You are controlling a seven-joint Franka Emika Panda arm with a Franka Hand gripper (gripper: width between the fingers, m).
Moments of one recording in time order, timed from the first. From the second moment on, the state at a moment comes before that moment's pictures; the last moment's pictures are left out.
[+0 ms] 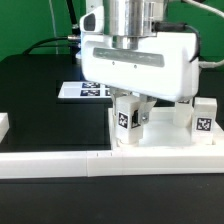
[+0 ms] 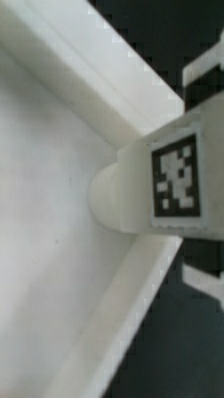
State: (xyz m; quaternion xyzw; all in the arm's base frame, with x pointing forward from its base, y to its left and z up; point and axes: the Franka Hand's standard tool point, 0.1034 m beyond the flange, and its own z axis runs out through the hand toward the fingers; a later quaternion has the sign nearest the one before) arm 0.623 0.011 0.065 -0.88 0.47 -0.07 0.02
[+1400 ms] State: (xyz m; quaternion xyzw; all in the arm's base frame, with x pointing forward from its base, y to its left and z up) arm 0.621 -0.002 0.066 -0.95 0.31 -0.10 0.04
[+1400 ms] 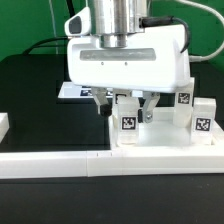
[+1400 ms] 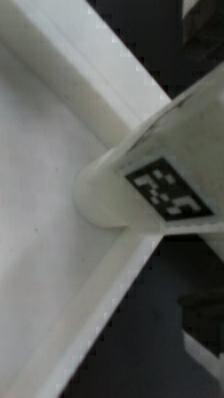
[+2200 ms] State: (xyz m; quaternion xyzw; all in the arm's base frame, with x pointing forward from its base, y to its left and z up) arm 0.618 -0.006 0.062 -0.97 0.21 -0.09 0.03
